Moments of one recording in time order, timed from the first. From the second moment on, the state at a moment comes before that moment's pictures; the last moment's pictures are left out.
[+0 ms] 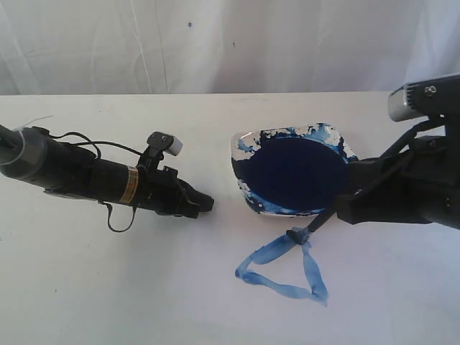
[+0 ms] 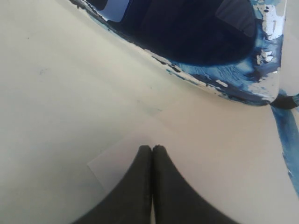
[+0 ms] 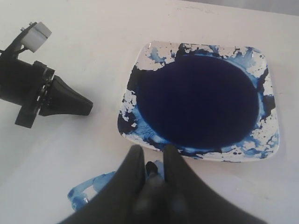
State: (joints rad) left arm -0.36 2.16 -1.15 1.44 -0.74 -1.26; right arm 0.60 0.98 -0.54 -0.06 0.17 0.11
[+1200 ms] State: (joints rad) left arm -0.36 2.16 -1.15 1.44 -0.74 -1.26; right arm 0.60 0.77 -0.54 -0.02 0.52 0.14
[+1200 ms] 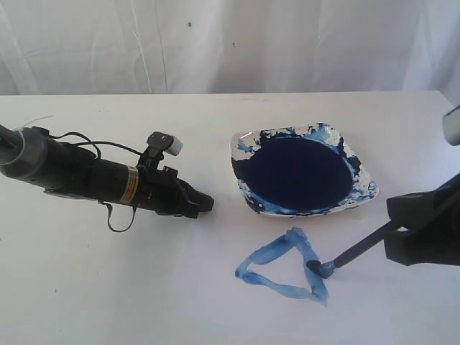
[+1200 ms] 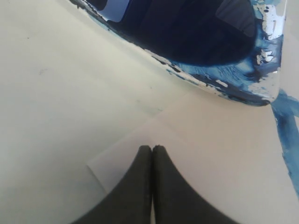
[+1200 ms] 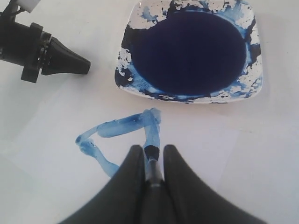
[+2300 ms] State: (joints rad) left arm -0.36 2.16 -1.15 1.44 -0.74 -1.26; right arm 0.60 0.64 -0.55 0.12 0.70 0.00
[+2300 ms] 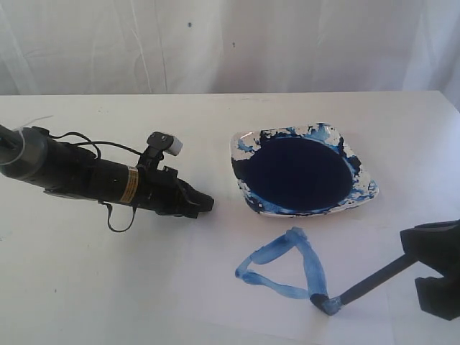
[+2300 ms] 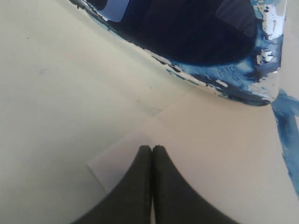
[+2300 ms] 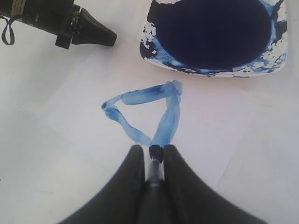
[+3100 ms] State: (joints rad) left arm -0.36 2.16 -1.15 1.44 -0.74 -1.26; right arm 0.60 0.65 -0.55 0.06 0.32 0.06
